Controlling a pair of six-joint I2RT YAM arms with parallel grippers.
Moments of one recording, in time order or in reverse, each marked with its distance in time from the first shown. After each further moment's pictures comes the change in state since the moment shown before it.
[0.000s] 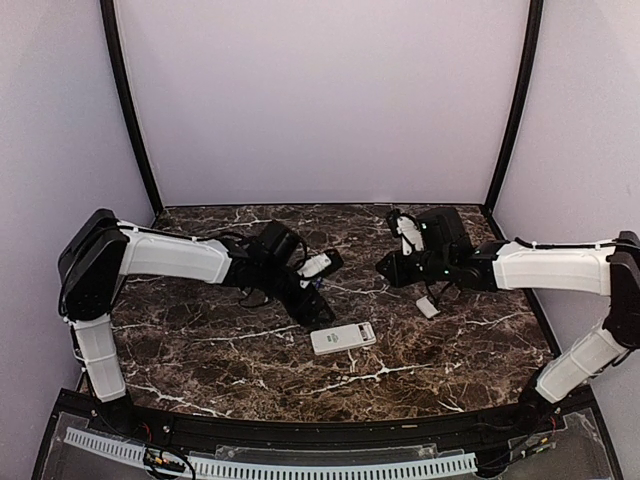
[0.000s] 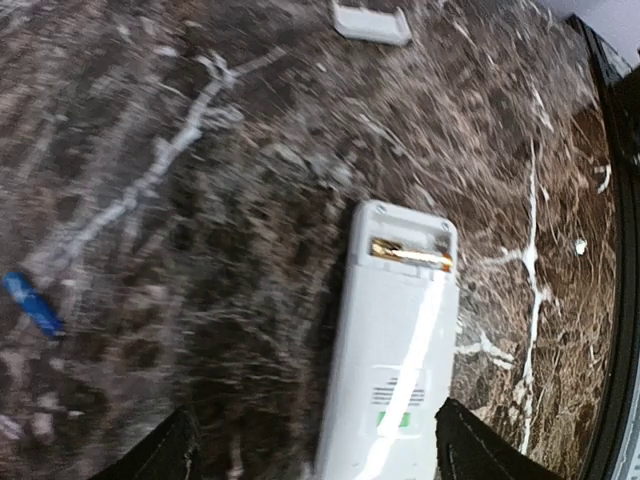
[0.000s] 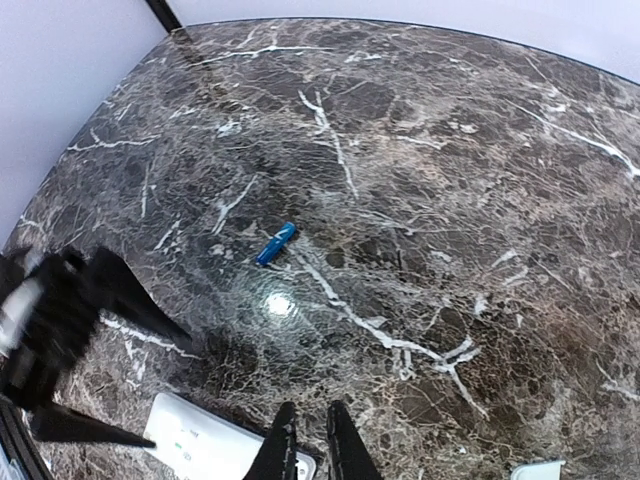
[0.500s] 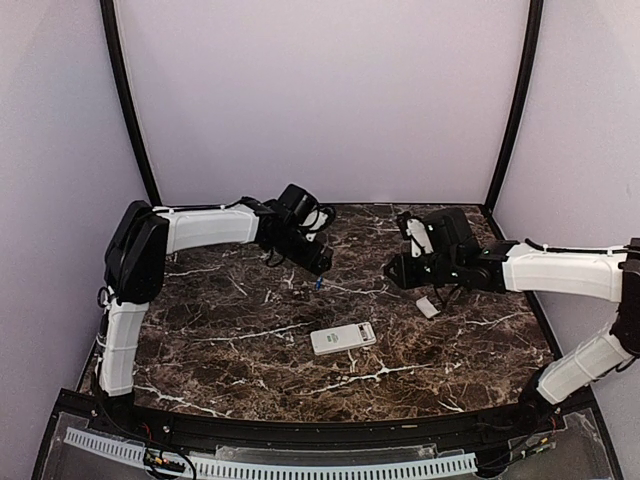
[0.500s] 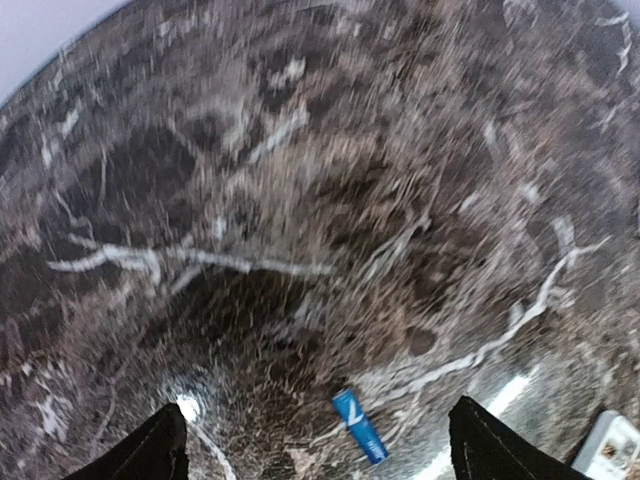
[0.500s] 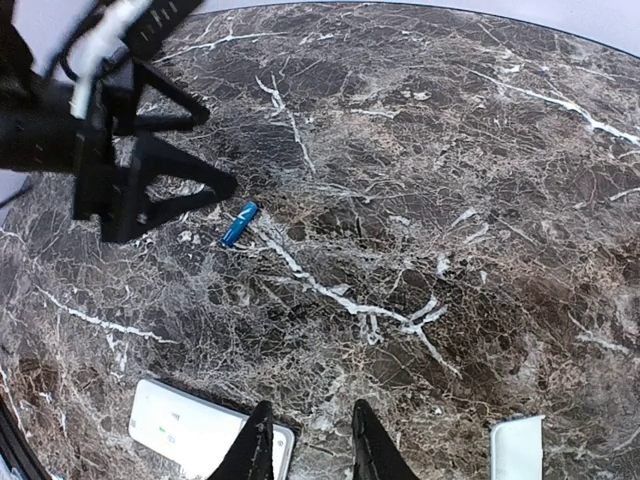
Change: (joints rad) left arm 0.141 0.264 0.565 -0.243 -0.349 -0.190; right arm -0.013 -0.041 -0.004 -0.104 0.067 0.054
